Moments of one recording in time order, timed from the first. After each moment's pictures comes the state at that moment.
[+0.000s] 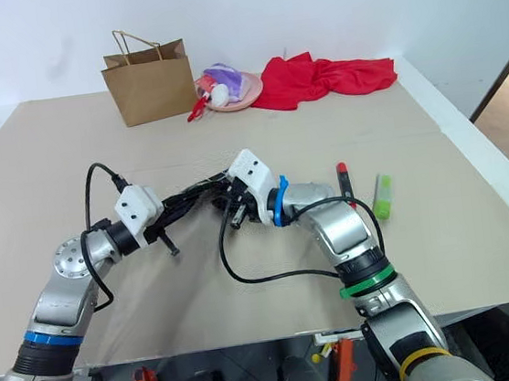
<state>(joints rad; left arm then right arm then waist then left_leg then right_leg) -0.39 0.49 -0.09 -0.05 -0.17 0.02 -0.73 -0.72 -0.29 0.25 0.05 0.22 0.61 0.78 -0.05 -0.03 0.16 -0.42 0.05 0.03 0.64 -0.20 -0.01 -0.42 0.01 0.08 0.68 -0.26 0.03</state>
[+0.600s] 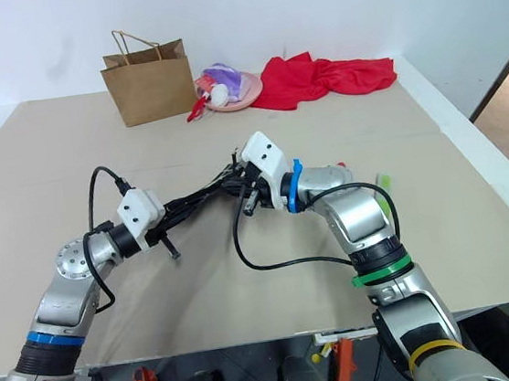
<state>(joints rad) -0.38 0.48 -0.09 -0.02 -0.17 0.00 -0.76 -0.76 -0.35 0.22 0.03 0.24 0.59 0.85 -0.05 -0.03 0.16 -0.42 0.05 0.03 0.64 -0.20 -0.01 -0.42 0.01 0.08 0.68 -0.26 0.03</state>
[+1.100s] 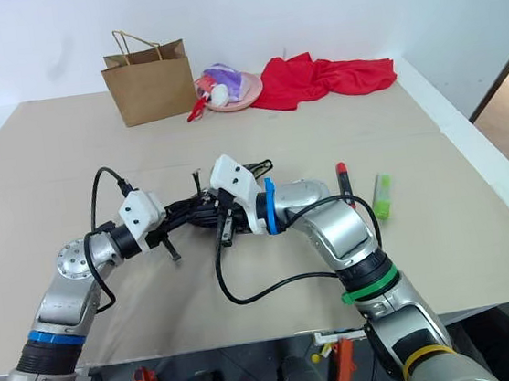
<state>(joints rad) -0.39 0.48 -0.09 0.00 -0.17 -0.02 -0.79 -0.73 -0.29 0.29 -0.11 0.31 0.67 0.90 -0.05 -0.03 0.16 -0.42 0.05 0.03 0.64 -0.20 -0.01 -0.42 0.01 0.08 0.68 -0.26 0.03</state>
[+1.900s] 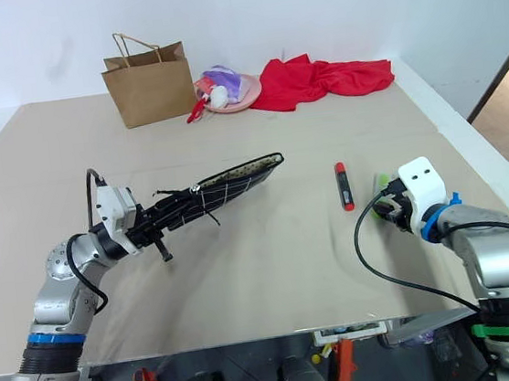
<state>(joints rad) -0.38 0.43 0.02 0.04 -0.40 -0.03 -0.95 -0.30 -0.76 -0.20 -0.08 0.23 0.82 0.55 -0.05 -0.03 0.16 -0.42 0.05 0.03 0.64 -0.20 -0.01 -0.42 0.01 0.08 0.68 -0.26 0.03</state>
